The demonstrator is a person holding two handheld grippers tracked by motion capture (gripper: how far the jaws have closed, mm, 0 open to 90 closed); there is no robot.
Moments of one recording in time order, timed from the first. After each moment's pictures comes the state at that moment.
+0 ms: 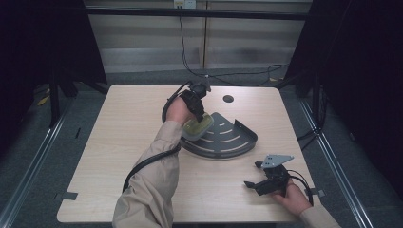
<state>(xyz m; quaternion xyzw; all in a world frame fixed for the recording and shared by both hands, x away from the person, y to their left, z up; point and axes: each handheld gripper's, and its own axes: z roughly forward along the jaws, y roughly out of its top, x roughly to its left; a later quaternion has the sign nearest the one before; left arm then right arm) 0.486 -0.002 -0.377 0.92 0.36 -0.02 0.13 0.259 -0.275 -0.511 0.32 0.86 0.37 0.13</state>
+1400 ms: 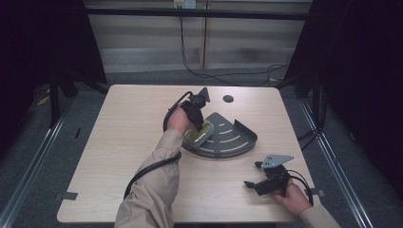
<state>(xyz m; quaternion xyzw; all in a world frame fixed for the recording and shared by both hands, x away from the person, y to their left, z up) 0.478 -0.001 -0.414 0.92 0.37 -0.04 0.12 0.259 -0.275 -0.511 0.32 0.86 0.37 0.13</state>
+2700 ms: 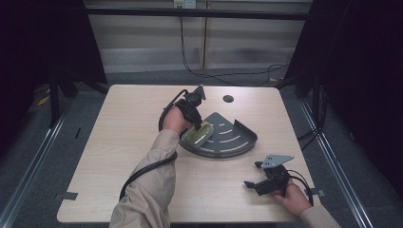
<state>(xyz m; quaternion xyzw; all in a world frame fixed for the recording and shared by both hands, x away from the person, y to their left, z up) 0.474 0.014 -0.401 0.92 0.38 -0.02 0.13 0.259 -0.275 -0.511 0.32 0.86 0.37 0.13</state>
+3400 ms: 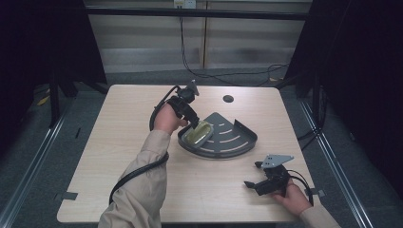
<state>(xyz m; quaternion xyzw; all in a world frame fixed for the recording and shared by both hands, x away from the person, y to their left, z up) 0.463 0.037 -0.377 0.91 0.39 0.00 0.15 0.259 -0.275 -0.511 0.32 0.86 0.37 0.13</state>
